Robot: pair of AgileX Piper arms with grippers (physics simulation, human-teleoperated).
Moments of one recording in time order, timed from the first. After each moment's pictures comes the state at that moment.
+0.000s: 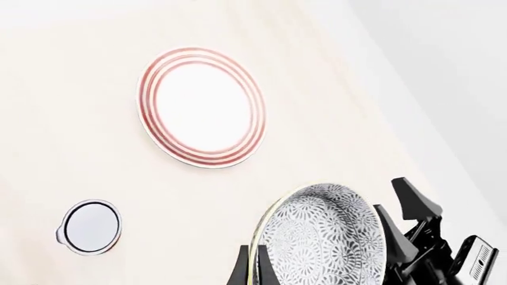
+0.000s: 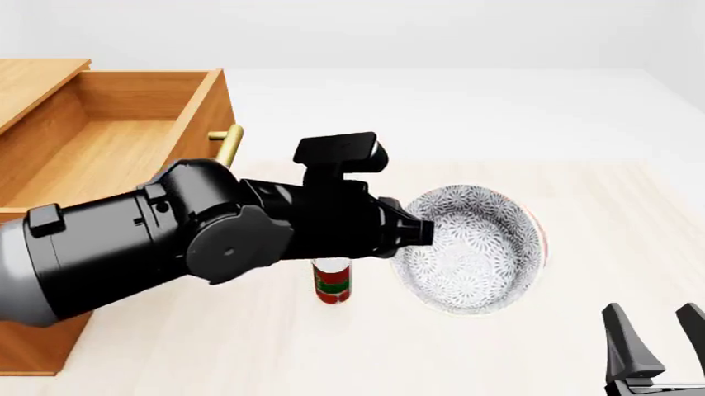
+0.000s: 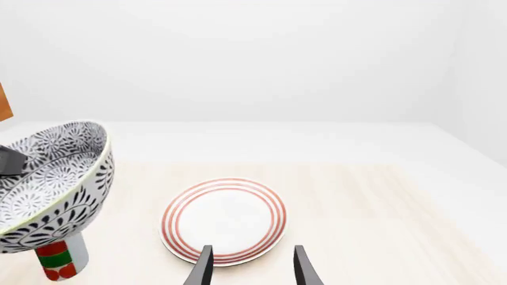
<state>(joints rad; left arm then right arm) -0.95 1.46 -1.23 0.44 -0.54 0.00 0.00 0.00 0.00 0.00</state>
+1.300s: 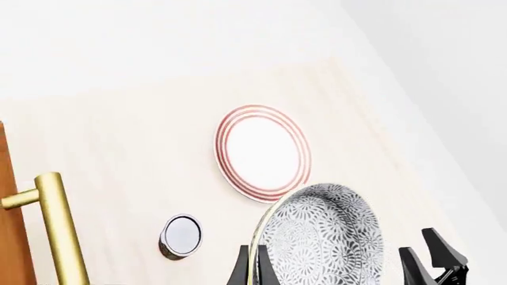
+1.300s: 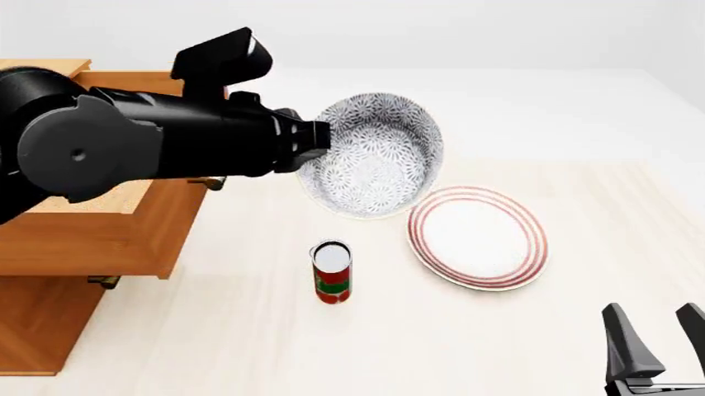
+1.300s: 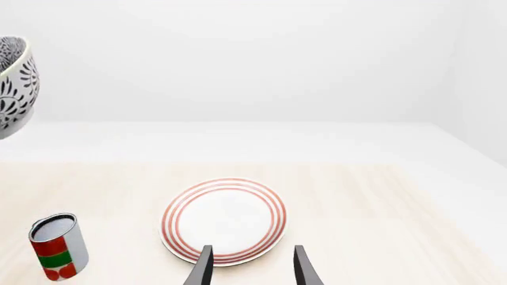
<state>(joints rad) -0.71 1.30 -1.32 0.61 -0.45 0.00 0.00 0.00 0.00 0.00</state>
